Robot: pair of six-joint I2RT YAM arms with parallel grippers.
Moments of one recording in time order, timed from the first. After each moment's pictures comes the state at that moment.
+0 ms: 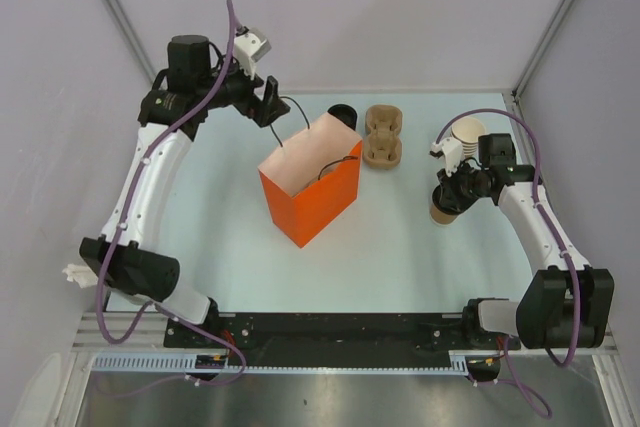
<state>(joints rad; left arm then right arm) -0.22 1.54 1.82 -0.72 0.58 0.31 0.01 1.27 1.00 -0.76 -0.45 -0.61</state>
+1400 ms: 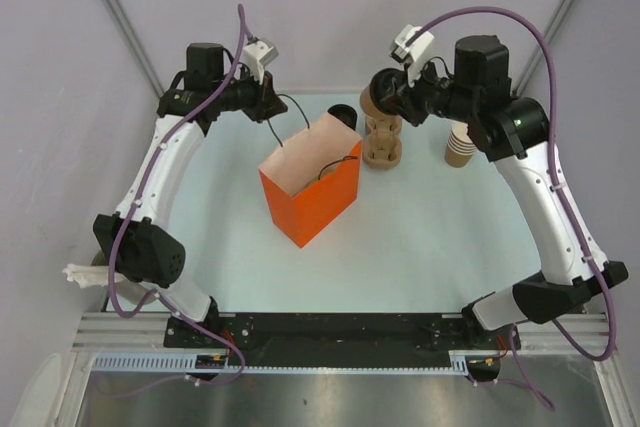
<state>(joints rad) -0.21 1.64 1.76 -0.67 0.68 0.24 0.43 1.43 1.91 -0.82 -0.39 -0.35</state>
